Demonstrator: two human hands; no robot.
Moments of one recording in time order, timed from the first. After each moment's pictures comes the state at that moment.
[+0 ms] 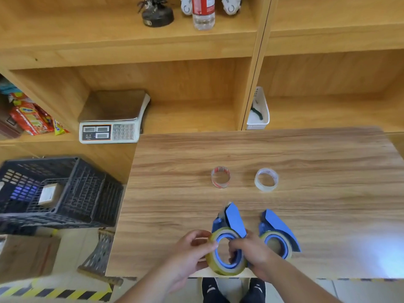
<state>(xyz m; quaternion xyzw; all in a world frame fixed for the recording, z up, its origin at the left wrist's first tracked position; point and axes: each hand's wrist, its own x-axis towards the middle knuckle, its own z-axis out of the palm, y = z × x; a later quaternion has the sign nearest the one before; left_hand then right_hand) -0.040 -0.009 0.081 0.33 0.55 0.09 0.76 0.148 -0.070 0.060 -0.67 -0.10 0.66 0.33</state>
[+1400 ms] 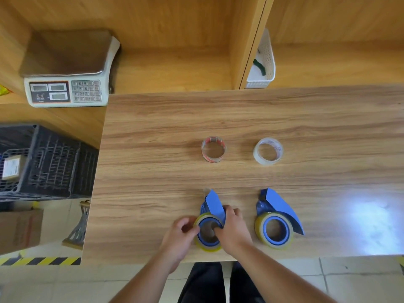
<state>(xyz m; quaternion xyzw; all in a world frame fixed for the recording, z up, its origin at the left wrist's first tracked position) -0.033 0.005 -0.059 0.46 0.65 0.02 0.61 0.132 -0.050 -0.063 -0.82 -0.32 0.46 0.12</state>
